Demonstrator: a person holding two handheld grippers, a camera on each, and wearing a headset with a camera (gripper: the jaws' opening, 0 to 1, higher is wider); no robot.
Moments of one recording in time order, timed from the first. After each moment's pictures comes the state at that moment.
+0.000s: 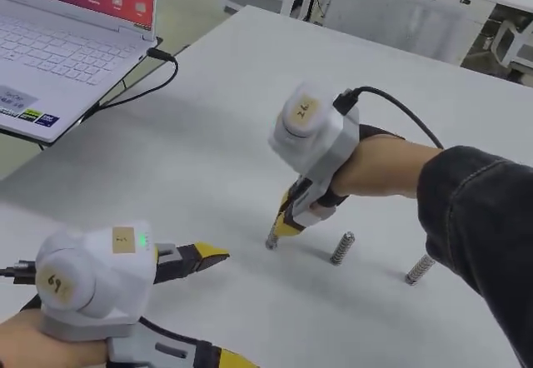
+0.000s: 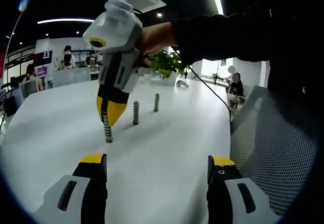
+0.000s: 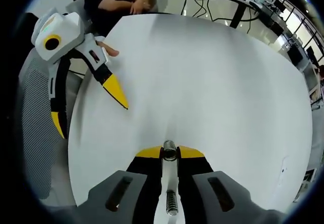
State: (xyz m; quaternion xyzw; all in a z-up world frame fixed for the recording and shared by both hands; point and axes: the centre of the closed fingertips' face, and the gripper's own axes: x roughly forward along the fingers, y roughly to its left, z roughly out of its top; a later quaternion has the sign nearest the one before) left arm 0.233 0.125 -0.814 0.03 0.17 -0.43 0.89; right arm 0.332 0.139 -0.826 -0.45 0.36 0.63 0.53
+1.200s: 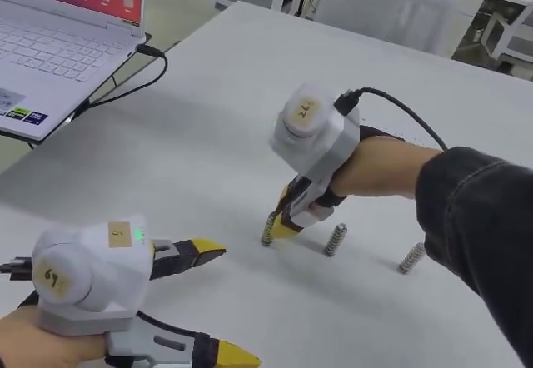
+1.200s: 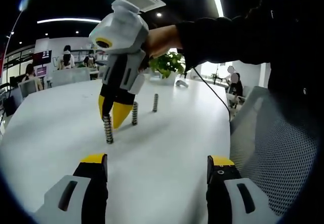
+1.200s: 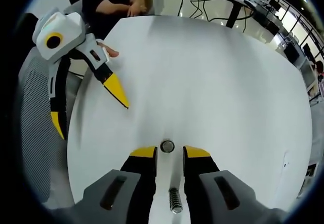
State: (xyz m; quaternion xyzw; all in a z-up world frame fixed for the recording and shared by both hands) left arm 0.234 0.120 -0.813 0.03 0.17 -0.43 0.88; right arm 0.333 0.129 -0.824 -0.43 0.35 0.62 0.55
